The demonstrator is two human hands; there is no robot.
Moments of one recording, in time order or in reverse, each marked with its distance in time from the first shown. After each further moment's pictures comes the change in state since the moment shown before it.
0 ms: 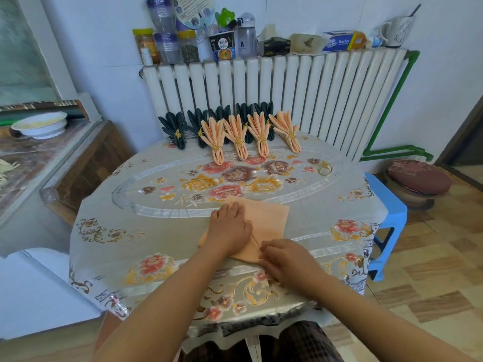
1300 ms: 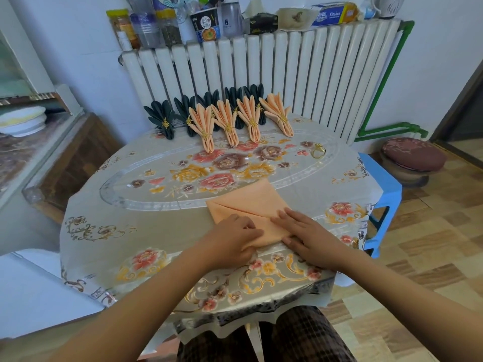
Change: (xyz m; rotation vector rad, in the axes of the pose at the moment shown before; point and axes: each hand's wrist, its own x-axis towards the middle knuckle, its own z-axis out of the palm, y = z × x) left_hand -0.053 0.009 -0.019 0.012 -0.025 0.529; right_hand -0.023 0.060 -0.016 0.036 -0.178 0.172
